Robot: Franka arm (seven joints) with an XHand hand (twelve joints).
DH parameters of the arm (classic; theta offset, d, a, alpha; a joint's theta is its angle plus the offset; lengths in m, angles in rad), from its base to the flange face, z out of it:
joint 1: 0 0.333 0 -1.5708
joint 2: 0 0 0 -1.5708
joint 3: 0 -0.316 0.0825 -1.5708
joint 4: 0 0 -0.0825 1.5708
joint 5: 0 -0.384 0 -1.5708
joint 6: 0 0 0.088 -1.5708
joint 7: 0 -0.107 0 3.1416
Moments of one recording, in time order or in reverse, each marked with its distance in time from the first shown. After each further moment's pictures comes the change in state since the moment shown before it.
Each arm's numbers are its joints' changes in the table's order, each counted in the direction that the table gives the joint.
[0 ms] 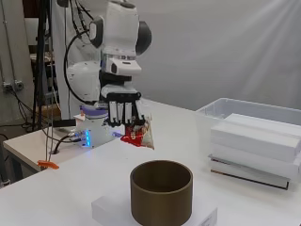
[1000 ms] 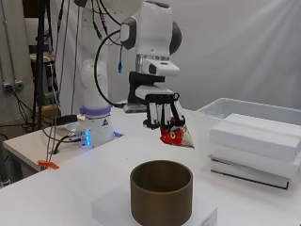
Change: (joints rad) arm 0.887 0.249 0.794 0.183 -0.202 -0.004 0.098
